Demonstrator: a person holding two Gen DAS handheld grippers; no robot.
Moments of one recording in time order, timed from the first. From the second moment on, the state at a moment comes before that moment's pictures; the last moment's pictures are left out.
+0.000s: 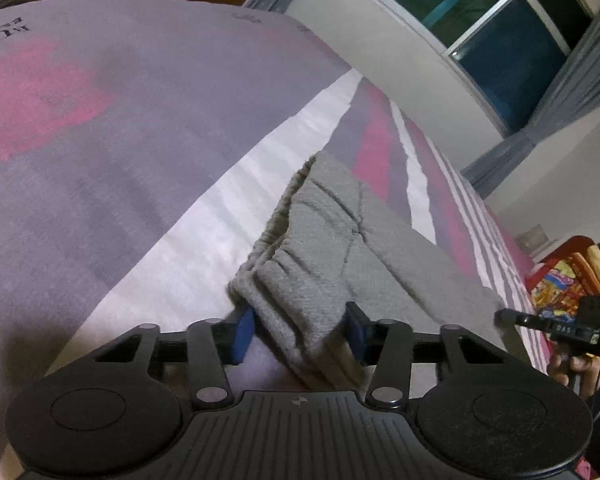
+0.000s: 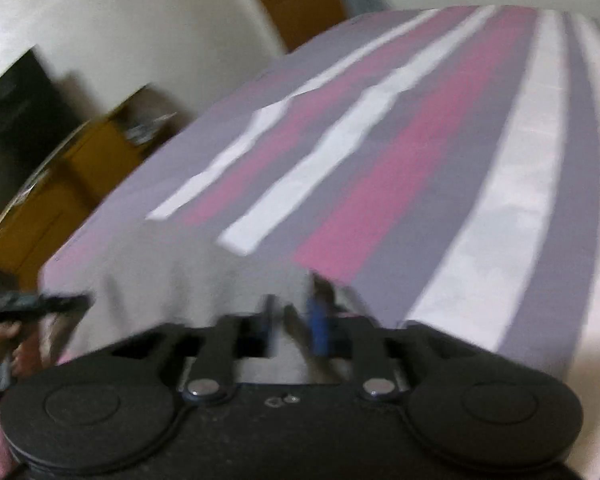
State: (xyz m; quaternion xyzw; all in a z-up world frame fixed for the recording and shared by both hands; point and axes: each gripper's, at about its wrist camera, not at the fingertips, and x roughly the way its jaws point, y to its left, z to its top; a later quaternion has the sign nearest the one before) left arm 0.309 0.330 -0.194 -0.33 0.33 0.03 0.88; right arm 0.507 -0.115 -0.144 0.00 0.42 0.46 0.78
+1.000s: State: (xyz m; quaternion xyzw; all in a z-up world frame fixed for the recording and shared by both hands) left arm 0.325 0.257 -0.128 -0.16 0.33 0.00 0.93; right arm 0.427 -0.165 -0.160 0.04 0.38 0.28 0.88
